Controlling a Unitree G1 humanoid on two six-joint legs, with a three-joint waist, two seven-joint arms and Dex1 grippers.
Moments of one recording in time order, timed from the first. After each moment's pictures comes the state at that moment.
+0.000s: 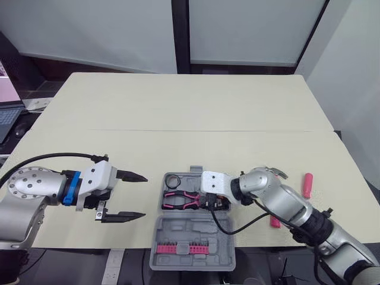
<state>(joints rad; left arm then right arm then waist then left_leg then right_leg) -0.07 1.00 0.18 -0.23 -0.43 0.21 -1.45 -0.54 -0.53 0.59 -0.29 0.01 0.66 1.01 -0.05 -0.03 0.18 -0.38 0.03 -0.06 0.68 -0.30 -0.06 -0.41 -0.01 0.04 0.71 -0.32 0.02</state>
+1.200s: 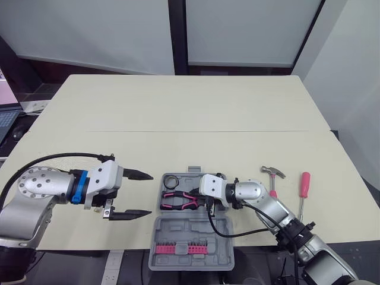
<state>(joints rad) -0.07 0.98 0.14 -0.23 -0.43 0.19 -1.38 -0.44 -0.31 0.54 0.16 -0.10 0.11 0.85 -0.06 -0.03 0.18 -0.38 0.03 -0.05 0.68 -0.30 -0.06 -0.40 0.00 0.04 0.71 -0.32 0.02</state>
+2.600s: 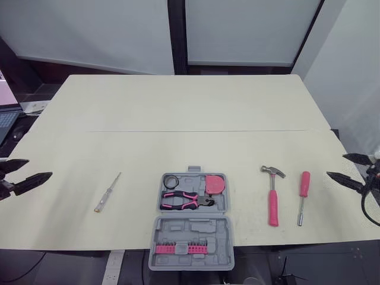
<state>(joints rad) -0.15 1.12 0.51 0.65 -0.37 0.12 -1.26 -0.16 -1.01 -0.32 0.33 0.30 0.11 1.17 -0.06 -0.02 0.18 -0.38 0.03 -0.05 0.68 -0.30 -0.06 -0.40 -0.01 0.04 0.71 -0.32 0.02</state>
